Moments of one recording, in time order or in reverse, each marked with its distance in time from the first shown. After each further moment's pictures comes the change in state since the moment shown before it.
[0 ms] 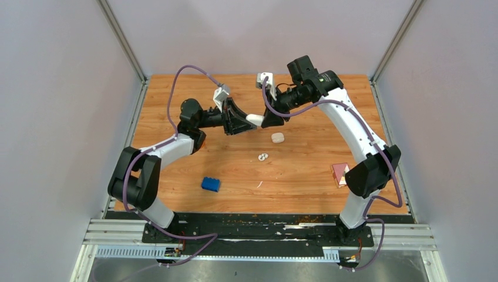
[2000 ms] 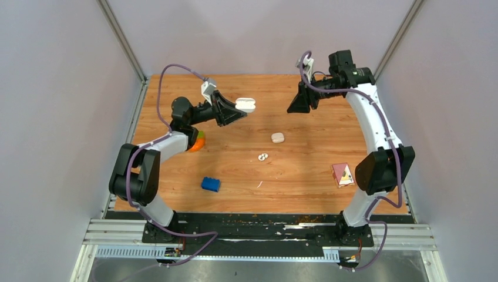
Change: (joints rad) left arm 0.090 0.064 0.000 0.099 -0.081 -0.006; right arm -0.310 -0.016 -0.020 0.057 -0.191 0.200
